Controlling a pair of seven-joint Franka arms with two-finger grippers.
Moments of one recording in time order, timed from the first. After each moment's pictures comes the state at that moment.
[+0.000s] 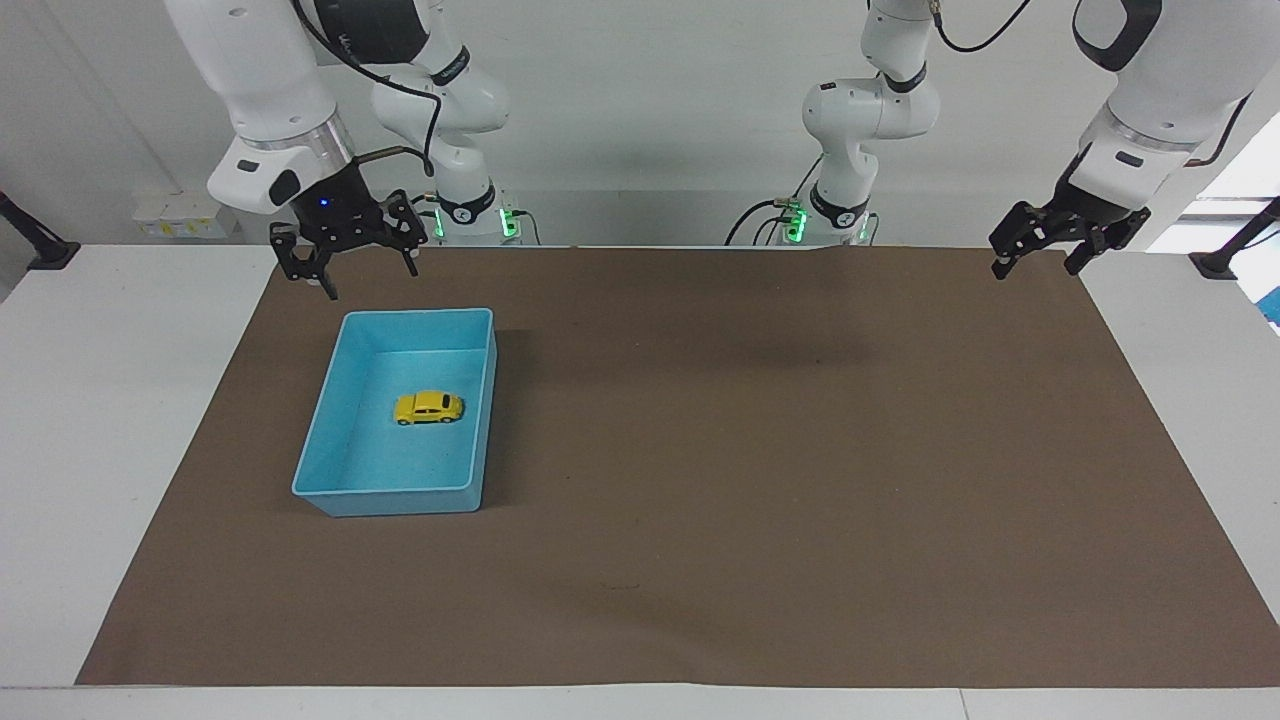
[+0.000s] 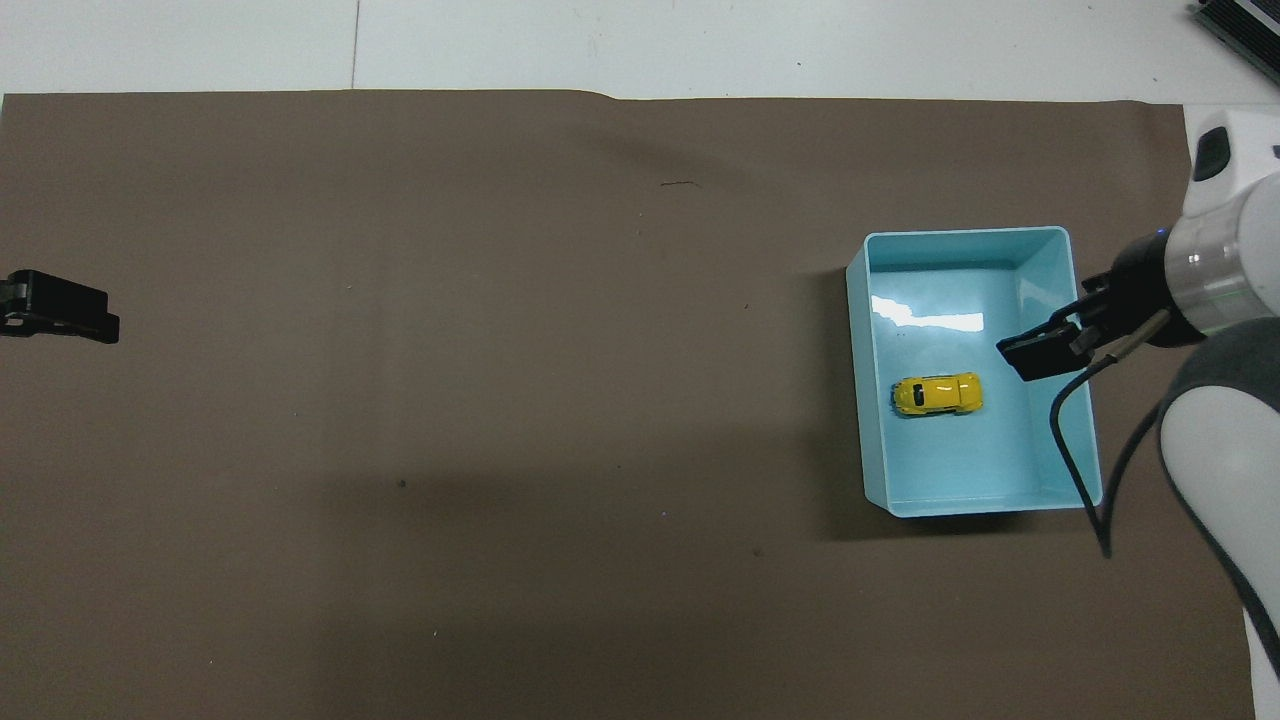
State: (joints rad) left arm -0.03 0.00 0.02 -1.54 0.00 1.53 -0.02; right arm 0.01 0.00 0.06 -1.57 0.06 1.62 -0.21
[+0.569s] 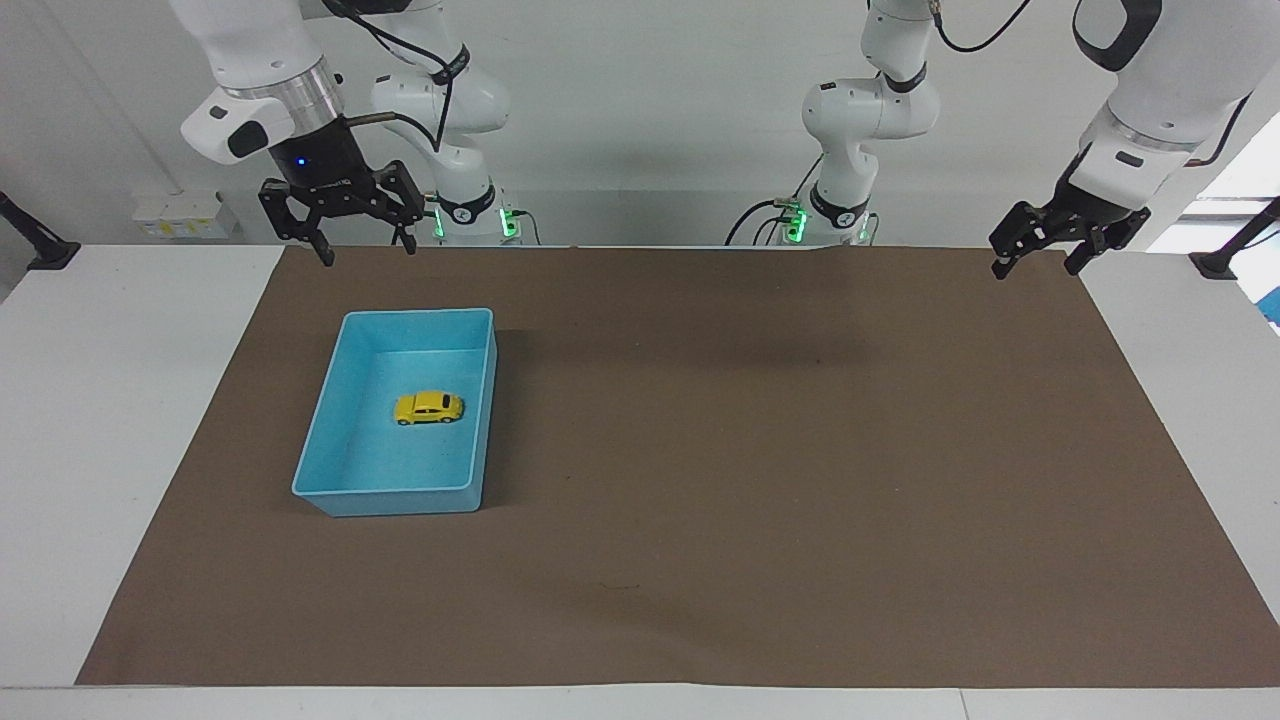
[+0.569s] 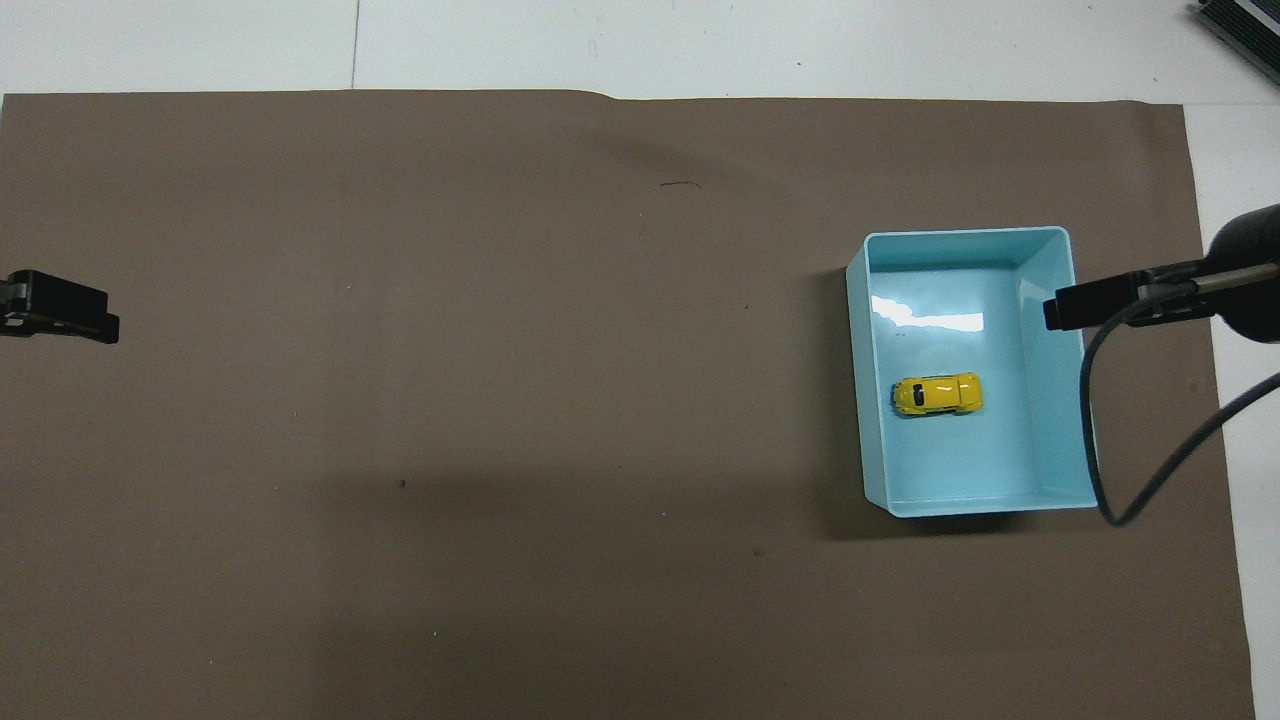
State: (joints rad) left arm -0.03 0.00 0.02 -1.54 0.00 1.53 -0.02; right arm 0.01 -0.02 0.06 -1.51 0.08 1.58 -0.04
